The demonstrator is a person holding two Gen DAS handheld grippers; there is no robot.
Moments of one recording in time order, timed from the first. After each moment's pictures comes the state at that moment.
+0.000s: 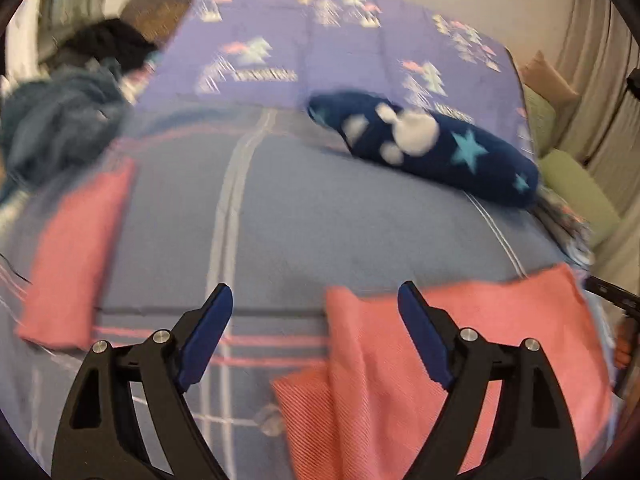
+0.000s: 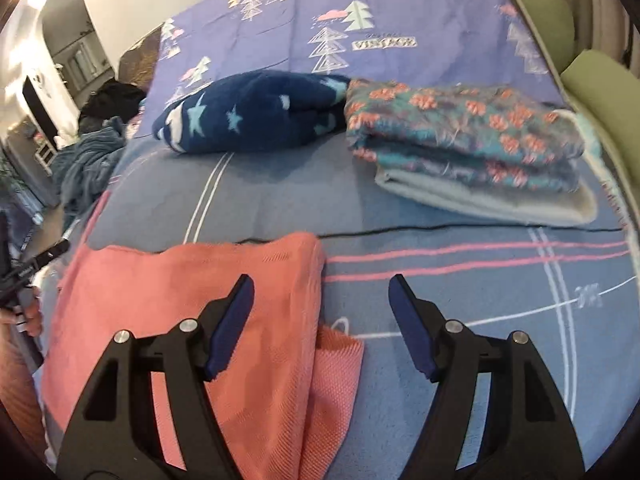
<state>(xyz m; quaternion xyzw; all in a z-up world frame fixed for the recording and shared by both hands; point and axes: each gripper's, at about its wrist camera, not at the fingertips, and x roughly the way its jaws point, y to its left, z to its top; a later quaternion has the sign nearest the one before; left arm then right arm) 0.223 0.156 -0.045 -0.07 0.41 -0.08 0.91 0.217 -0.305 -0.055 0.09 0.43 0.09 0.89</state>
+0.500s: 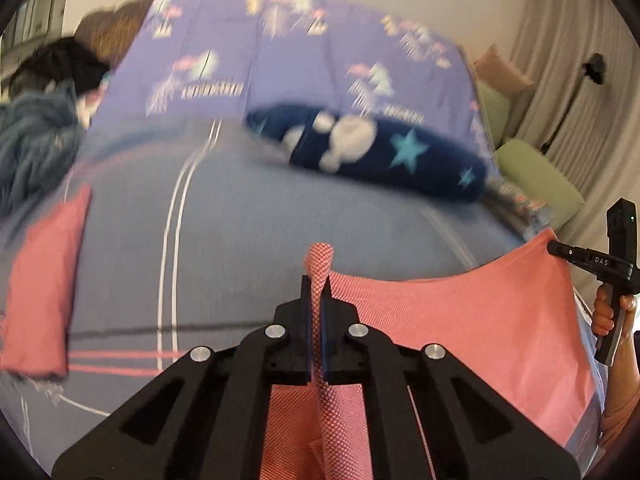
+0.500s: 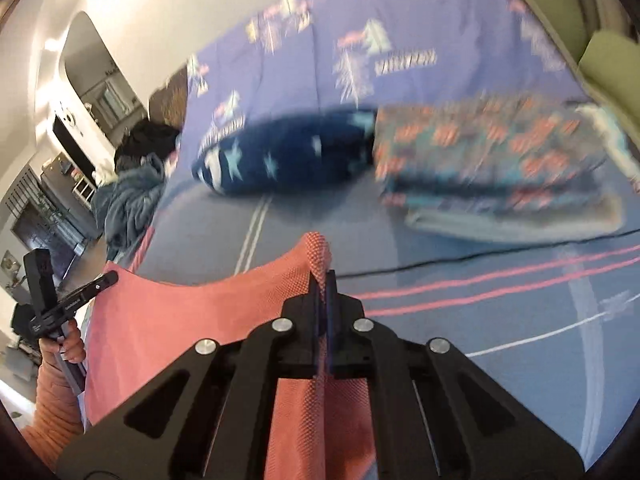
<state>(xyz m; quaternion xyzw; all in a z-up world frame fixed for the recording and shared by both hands) 0.217 0.126 -0.020 -0.05 0.36 -0.16 0.92 0.212 -0.315 -0.021 0.16 0.37 0.14 0.90</state>
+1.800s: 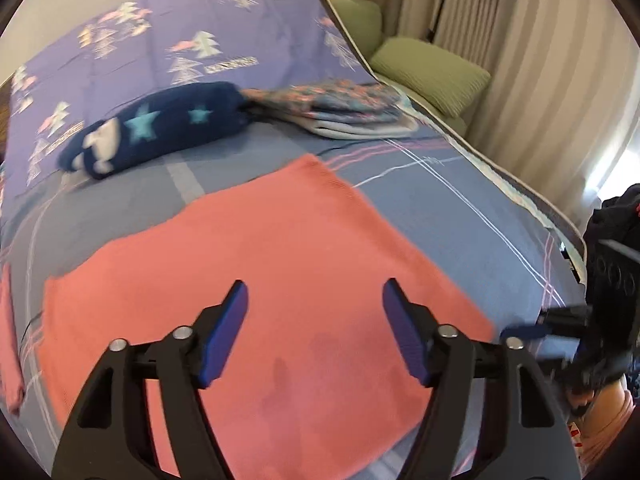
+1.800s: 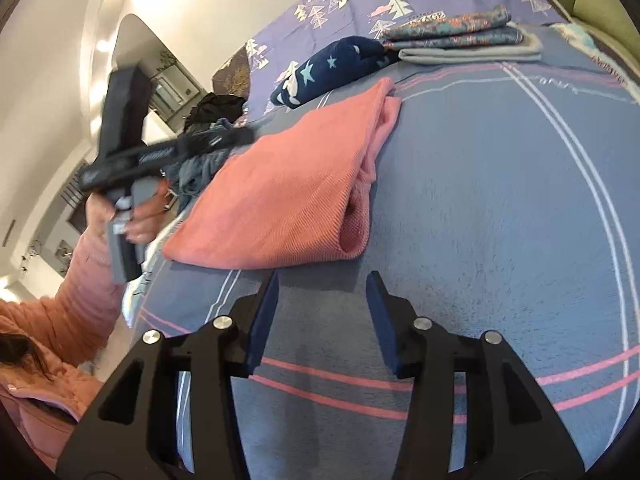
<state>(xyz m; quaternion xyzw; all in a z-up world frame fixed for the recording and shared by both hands) 0.097 -0.120 -0.001 0.11 0.41 -0.31 0.85 -0.040 -0.345 -0.079 0.22 0.39 0.25 0.86</state>
